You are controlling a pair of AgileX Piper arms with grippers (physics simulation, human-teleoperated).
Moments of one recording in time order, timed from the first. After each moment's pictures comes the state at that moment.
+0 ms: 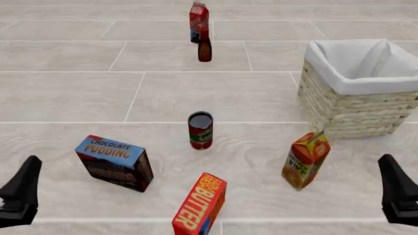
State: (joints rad) left arm 0.00 0.00 0.00 0.00 0.00; right arm -0.01 0.01 -0.01 0.01 0.00
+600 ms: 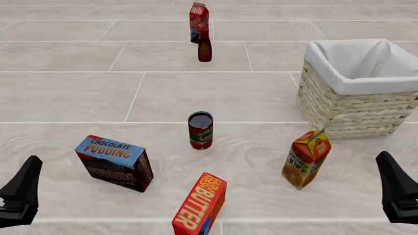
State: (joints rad) left arm 0.00 0.00 0.00 0.00 0.00; right arm 0.03 0.03 -0.06 0.04 -0.05
